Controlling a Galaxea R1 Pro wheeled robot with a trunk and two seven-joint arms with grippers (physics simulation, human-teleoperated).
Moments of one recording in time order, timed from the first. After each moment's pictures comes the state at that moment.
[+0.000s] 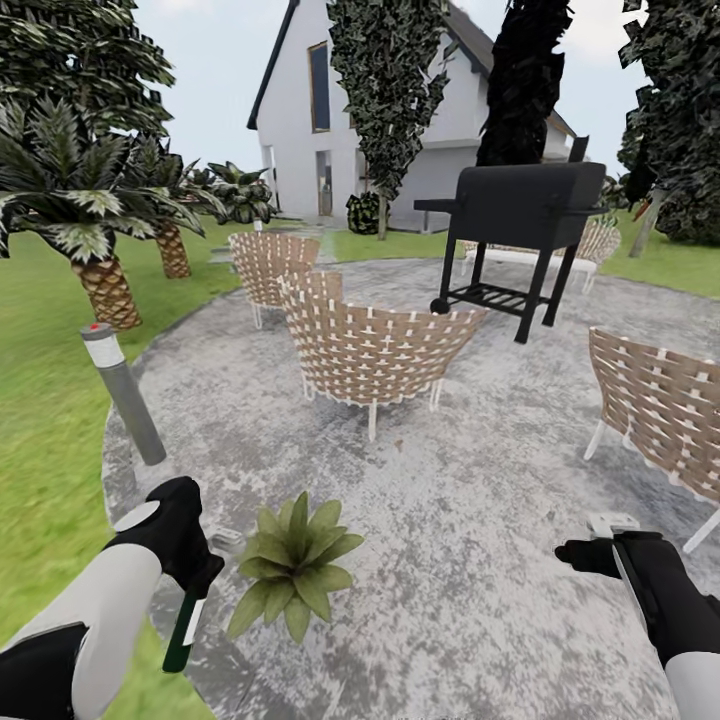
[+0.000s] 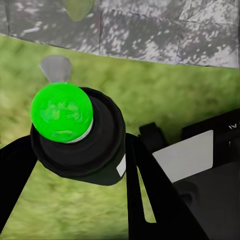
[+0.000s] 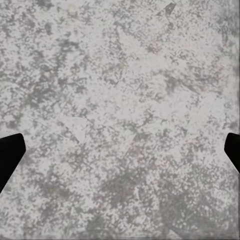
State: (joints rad) left arm -0.88 0.08 0.24 -0.53 -1.42 1.00 -1.30; right arm -0.55 -0.26 -0.29 -0.95 0.27 0.78 0.29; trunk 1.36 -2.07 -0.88
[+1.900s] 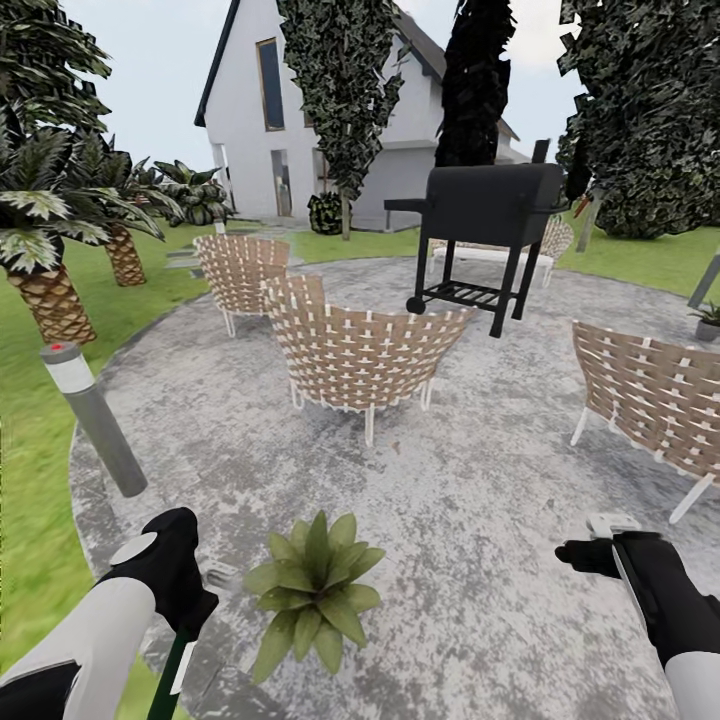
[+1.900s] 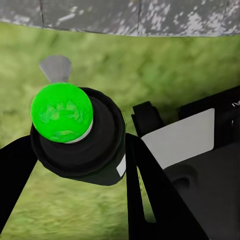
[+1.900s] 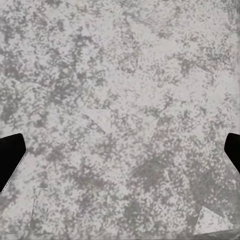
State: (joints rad) left arm -0.78 0.08 0.24 -0.54 -1.42 1.00 -1.30; right arm -0.55 -0.26 -0.29 -0.94 0.27 0.78 0.29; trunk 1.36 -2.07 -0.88
